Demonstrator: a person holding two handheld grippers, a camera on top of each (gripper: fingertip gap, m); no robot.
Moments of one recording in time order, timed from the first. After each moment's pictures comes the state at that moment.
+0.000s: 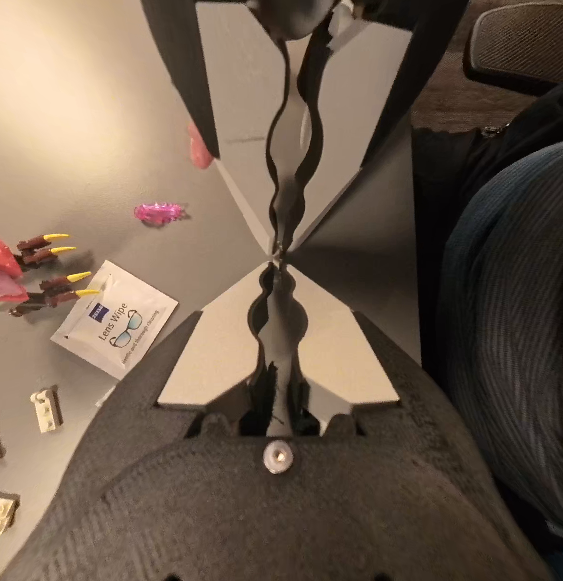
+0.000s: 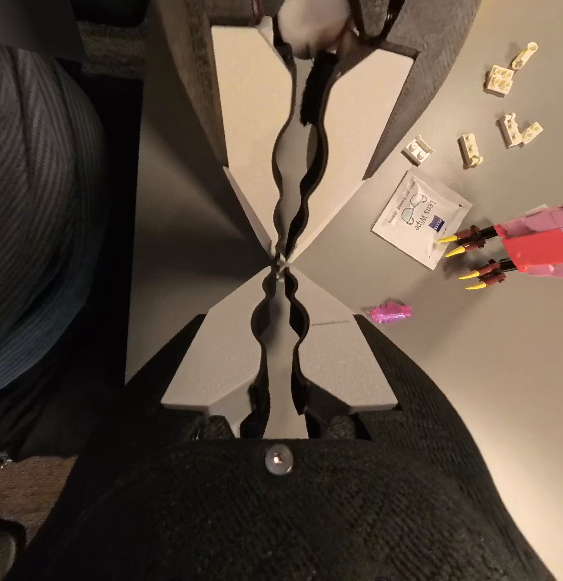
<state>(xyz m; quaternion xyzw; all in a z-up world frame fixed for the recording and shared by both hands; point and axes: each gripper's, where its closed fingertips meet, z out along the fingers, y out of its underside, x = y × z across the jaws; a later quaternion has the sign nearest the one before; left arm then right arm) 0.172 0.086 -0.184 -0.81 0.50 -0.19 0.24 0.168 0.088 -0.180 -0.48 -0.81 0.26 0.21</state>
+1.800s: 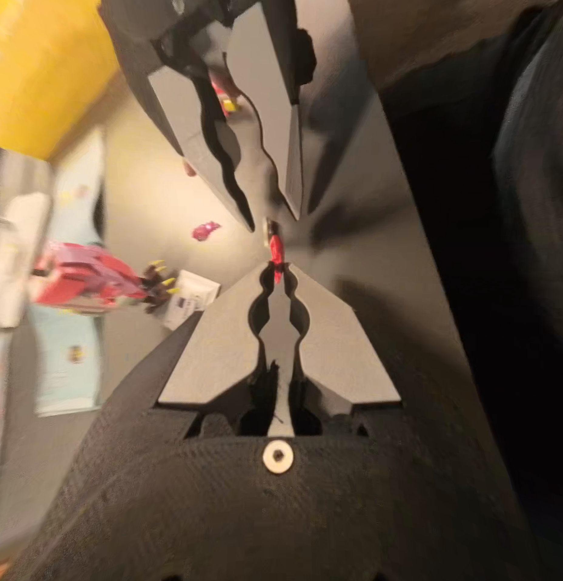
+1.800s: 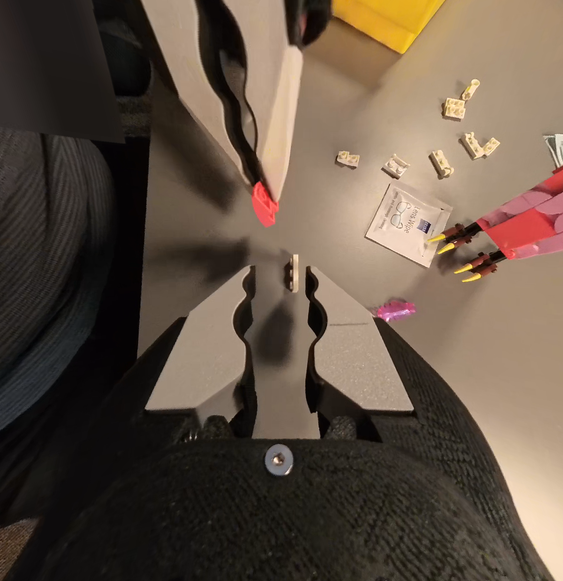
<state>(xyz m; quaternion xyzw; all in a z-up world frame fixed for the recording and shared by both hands) 0.145 0.066 -0.158 -0.67 0.62 -0.04 0.41 0.166 0.084 -0.172 -0.50 -0.77 0.31 0.26</state>
